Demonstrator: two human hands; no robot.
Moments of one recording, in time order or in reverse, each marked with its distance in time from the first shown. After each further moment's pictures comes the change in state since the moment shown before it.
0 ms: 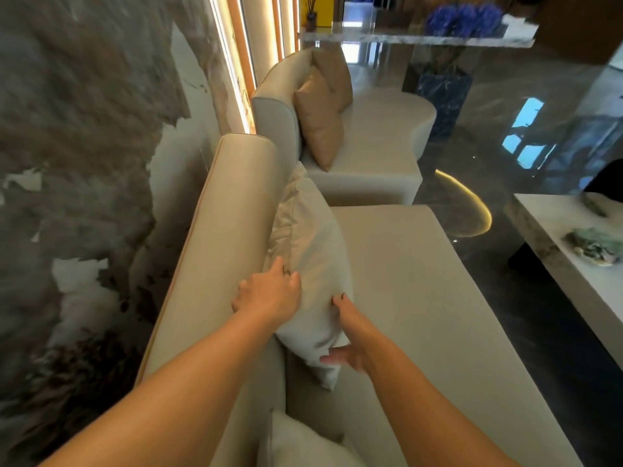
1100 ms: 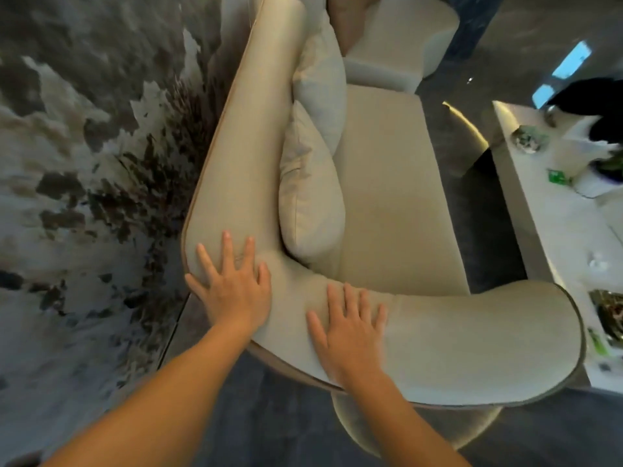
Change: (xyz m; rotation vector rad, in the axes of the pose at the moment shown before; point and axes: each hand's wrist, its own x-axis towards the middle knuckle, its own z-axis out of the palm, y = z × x) left_hand -0.574 -0.188 0.177 0.060 0.245 -0.157; right_hand -0.440 0.470 -0.090 -1.544 0.349 -0.525
